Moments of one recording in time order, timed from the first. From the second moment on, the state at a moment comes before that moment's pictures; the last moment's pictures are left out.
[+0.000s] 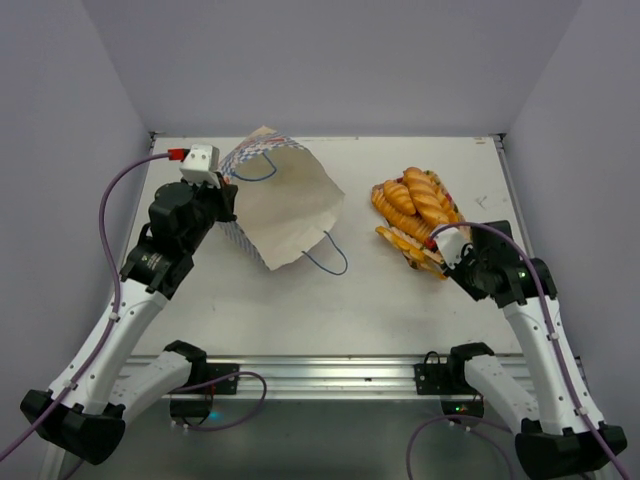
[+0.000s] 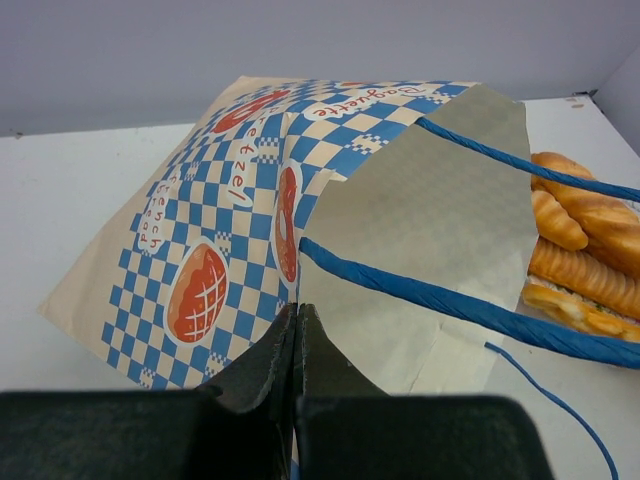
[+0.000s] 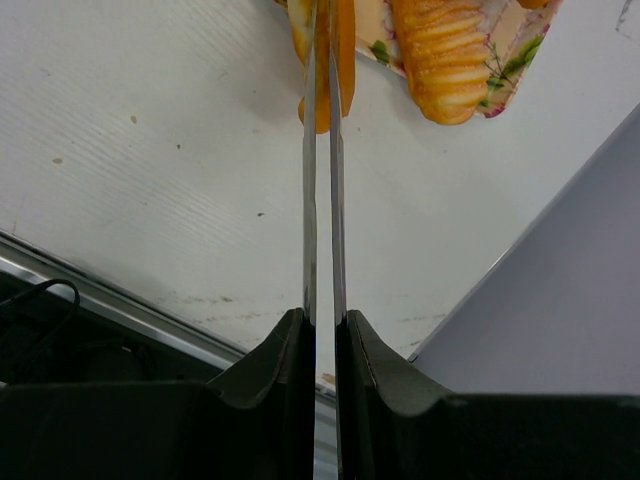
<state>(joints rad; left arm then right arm) -0.37 0.92 1.00 -0.27 -0.11 -0.17 0.16 0.82 0.97 -1.20 0.06 -0.66</state>
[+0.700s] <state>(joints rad) -0.37 0.92 0.98 -0.27 -0.09 -0.17 0.01 0.95 1.01 -1.16 0.02 -0.71</state>
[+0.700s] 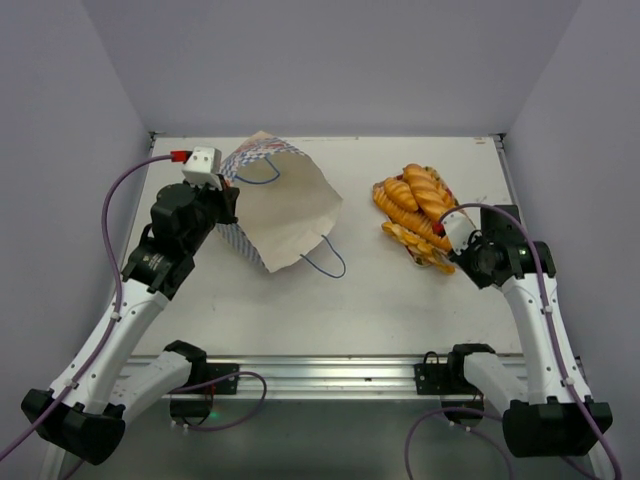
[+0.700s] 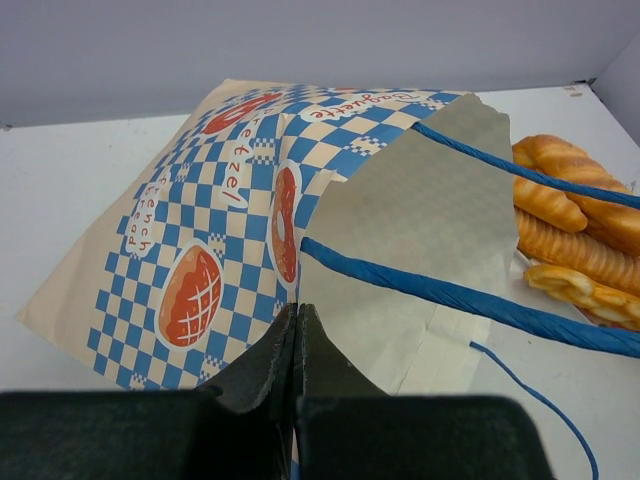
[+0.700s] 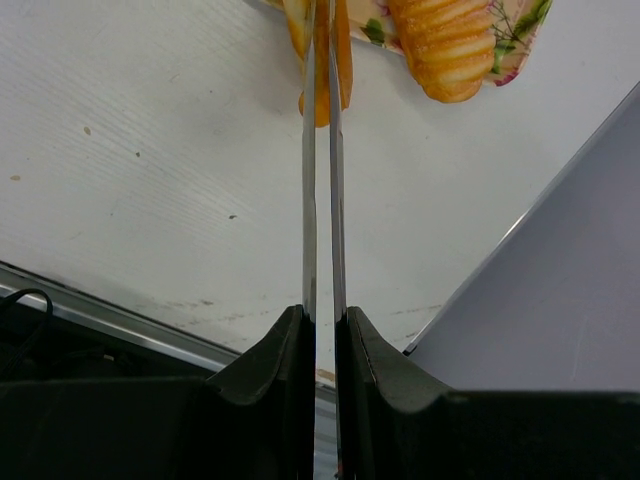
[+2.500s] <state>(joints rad) -0.37 0.91 0.97 -0.27 -0.08 -0.17 -0.12 1.13 1.12 -1.05 0.01 -0.72</state>
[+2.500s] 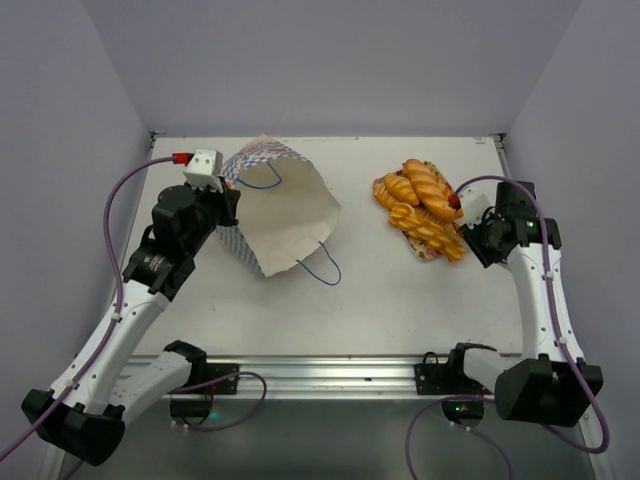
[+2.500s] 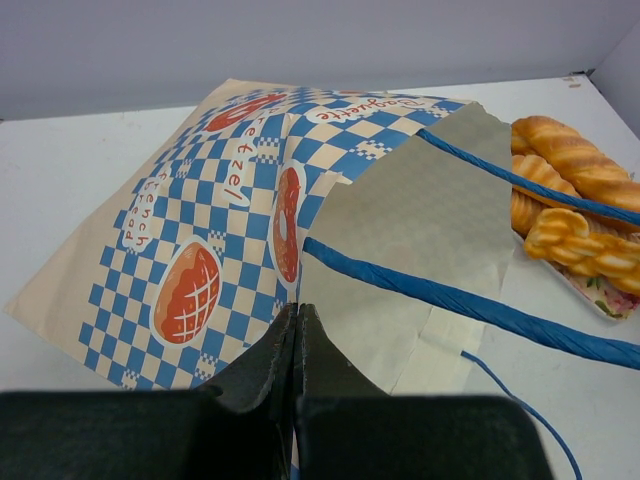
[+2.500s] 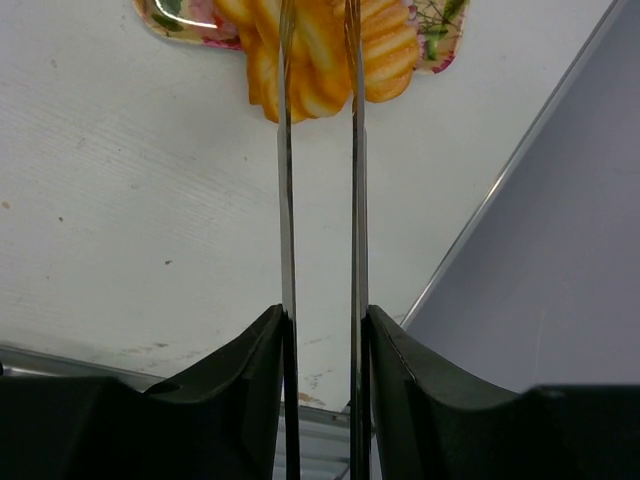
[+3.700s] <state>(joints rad) -0.37 0.77 0.97 -0.37 0.23 0.23 -0.16 0.93 1.19 -1.19 -0.22 -0.76</state>
